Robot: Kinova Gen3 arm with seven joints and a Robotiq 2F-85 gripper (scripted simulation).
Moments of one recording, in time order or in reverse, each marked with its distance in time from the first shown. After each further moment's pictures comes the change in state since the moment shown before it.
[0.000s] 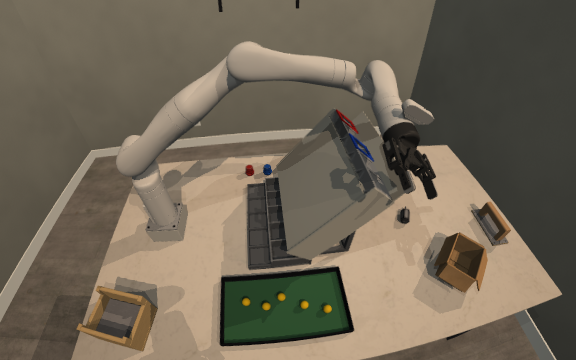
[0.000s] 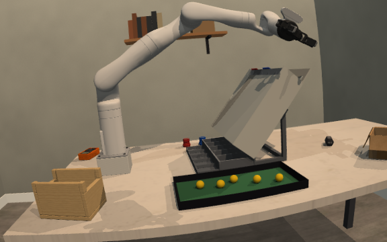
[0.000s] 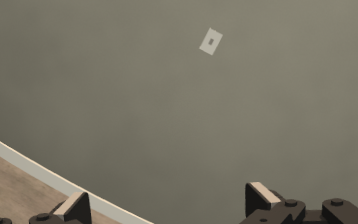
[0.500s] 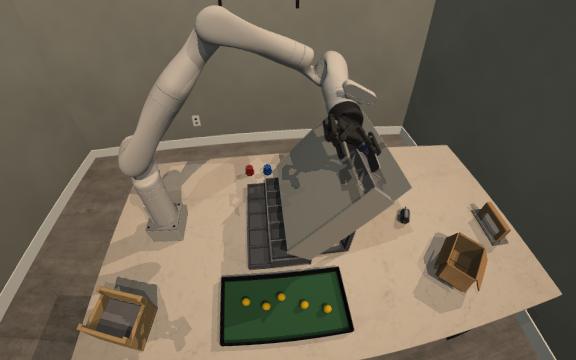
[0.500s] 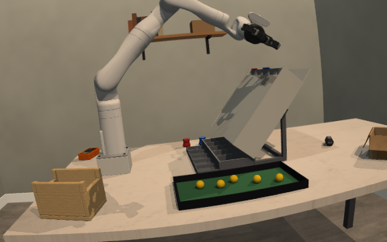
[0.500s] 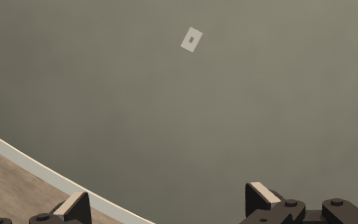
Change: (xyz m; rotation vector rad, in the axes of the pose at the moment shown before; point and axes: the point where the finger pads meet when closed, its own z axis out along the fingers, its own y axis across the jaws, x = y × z) arm -0.068 0.073 -0.086 -0.010 0.026 -0.008
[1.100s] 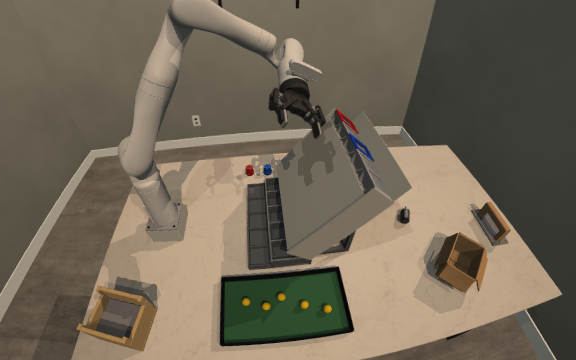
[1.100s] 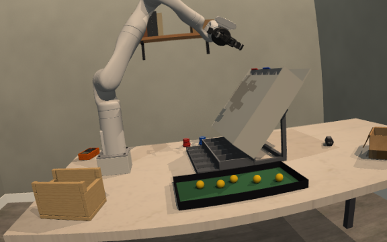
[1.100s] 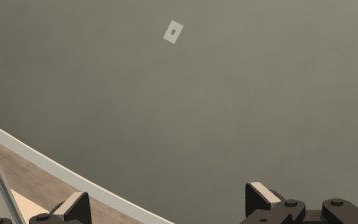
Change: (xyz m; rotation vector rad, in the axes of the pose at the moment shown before) arm -0.070 0.077 -0.117 -0.007 -0.001 -0.005
